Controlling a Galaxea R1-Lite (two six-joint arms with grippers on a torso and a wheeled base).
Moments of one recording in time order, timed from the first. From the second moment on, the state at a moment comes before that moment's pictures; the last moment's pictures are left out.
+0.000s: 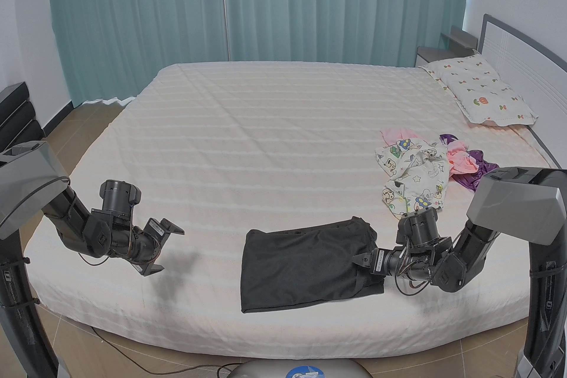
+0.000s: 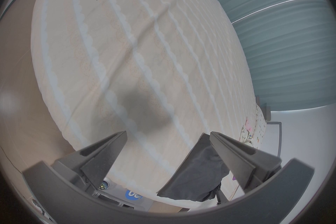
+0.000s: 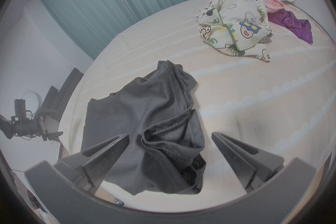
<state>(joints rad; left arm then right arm) -0.06 2.14 -0.83 -0.43 -0.22 -1.06 0.38 2.34 -0.78 -0.81 -0.01 0.50</state>
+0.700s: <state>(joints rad) -0.06 2.15 -0.83 -0.43 -0.22 -1.06 0.35 2.33 -0.65 -0.79 -0.14 0.31</state>
